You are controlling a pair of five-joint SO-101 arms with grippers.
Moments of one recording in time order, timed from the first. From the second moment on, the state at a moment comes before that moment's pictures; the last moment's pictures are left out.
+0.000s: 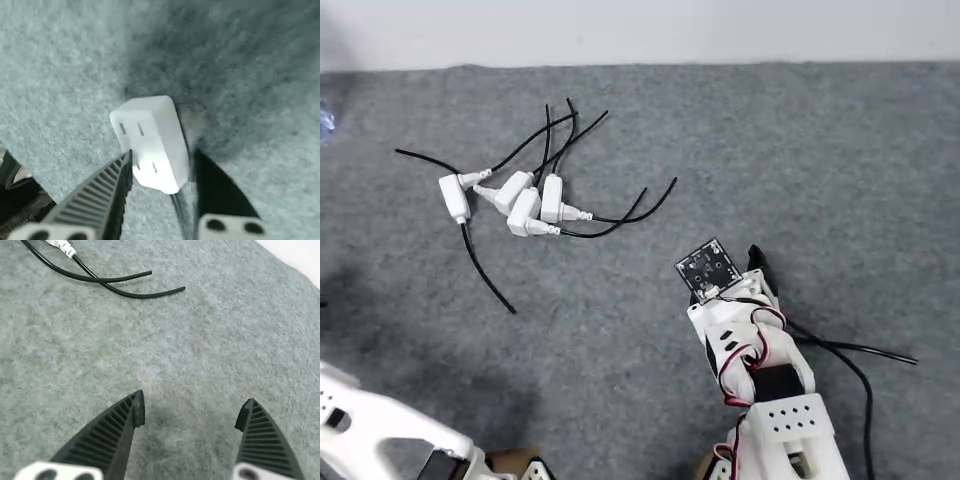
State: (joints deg) left arm -70.0 88.8 -92.6 88.5 -101.6; right arm -13.5 -67.7 86.2 26.4 24.0
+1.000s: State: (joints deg) left arm -74.4 82.7 -96.0 98.2 -93.9; right arm -13.5 -67.7 86.2 26.4 24.0
